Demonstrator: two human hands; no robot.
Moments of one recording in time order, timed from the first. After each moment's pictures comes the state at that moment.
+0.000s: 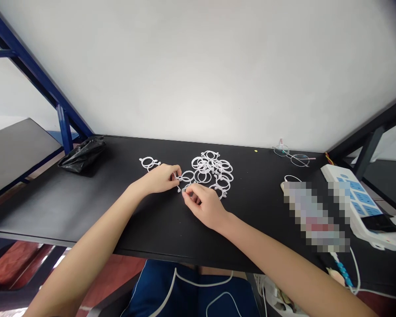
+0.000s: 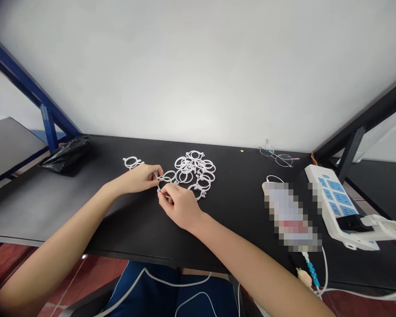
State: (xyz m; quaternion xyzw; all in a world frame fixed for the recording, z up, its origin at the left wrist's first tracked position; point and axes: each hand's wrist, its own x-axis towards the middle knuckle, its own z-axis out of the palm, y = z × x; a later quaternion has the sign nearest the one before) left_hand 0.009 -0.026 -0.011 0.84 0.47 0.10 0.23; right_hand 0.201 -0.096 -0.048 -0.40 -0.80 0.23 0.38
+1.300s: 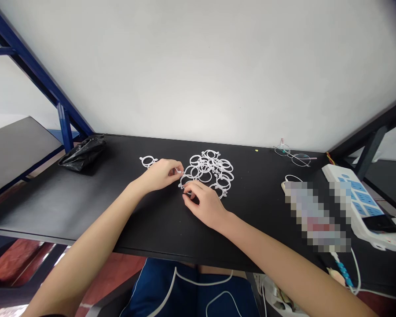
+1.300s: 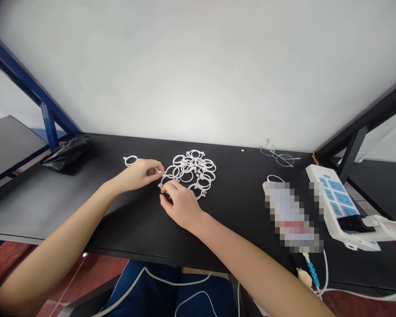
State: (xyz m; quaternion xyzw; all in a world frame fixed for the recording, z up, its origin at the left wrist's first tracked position) left_hand 0.010 -0.026 -0.008 0.85 0.45 0.18 0.21; right_hand 0.199 -0.095 -0.046 -0.42 -0.81 0.22 0.35
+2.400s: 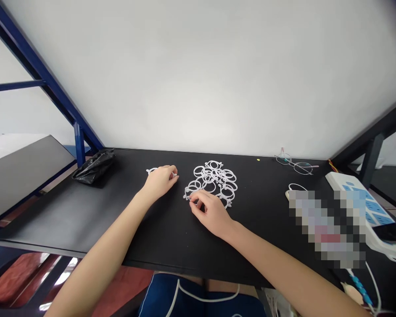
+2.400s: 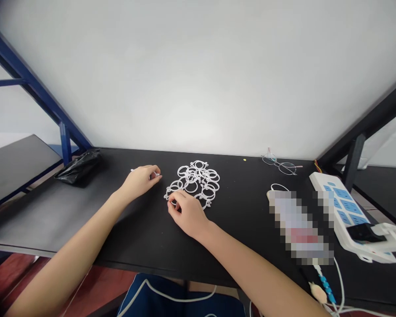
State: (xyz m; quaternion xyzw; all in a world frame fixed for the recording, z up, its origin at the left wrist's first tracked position) left_hand -0.001 -0.017 -0.012 0.80 0.58 0.15 0.04; right_hand 0.202 -0.091 -0.046 -0.40 -0.80 0.25 0.38
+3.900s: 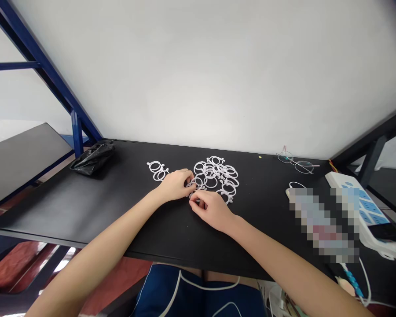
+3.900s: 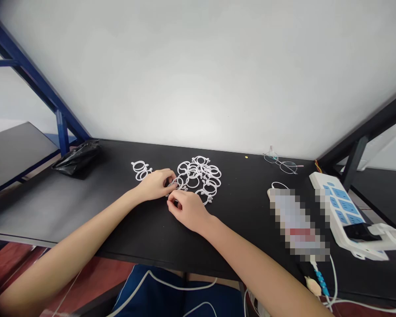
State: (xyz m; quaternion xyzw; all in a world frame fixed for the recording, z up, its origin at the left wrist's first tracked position) left_hand 0.030 -0.032 -0.028 0.84 0.50 0.17 0.16; right_hand 0.202 -0.091 -0.042 -0.40 -0.82 0.26 0.31
